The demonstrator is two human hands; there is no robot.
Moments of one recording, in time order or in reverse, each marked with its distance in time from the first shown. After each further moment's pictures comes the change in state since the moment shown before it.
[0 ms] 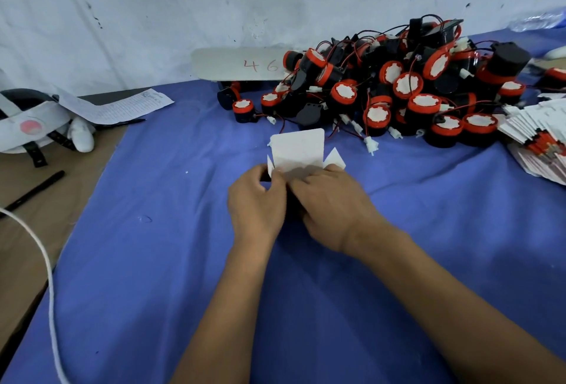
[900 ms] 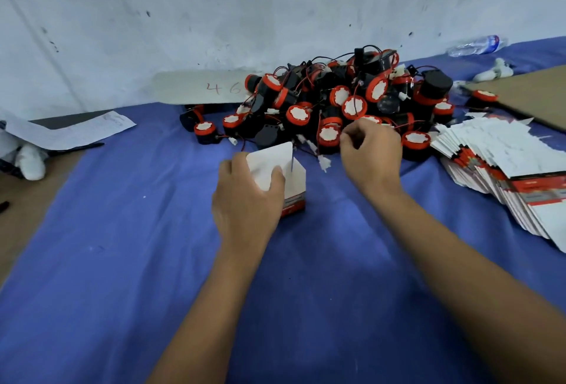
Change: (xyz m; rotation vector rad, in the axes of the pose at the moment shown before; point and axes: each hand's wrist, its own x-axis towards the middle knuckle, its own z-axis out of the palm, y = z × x) left_hand -0.006 0.056 0.034 0.266 0.079 0.156; right_hand -0.005 0.130 -0.037 0.324 0.572 0.730
